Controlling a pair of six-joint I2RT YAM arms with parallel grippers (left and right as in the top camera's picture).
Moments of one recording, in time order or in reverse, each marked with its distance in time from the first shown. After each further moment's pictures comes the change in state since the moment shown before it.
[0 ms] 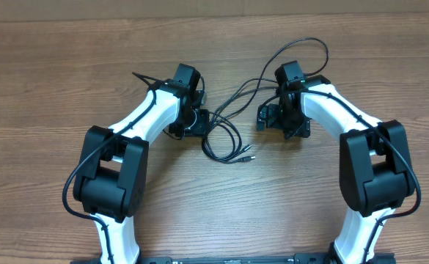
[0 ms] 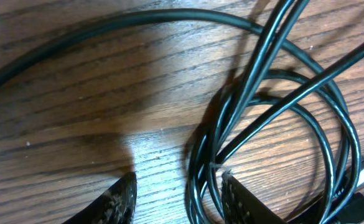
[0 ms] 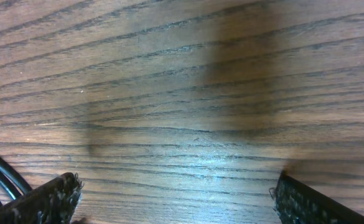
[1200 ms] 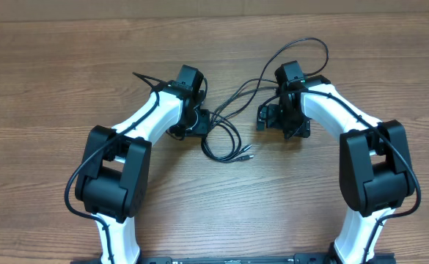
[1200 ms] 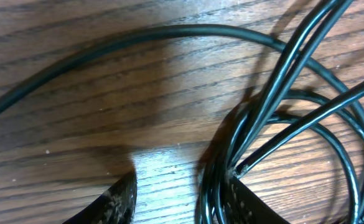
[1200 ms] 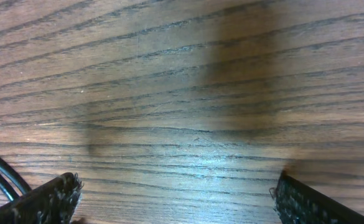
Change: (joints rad) left arm -0.013 0.006 -0.012 0.036 -0.079 -0.043; right arm 0.000 0.000 0.000 0.000 0.000 0.000
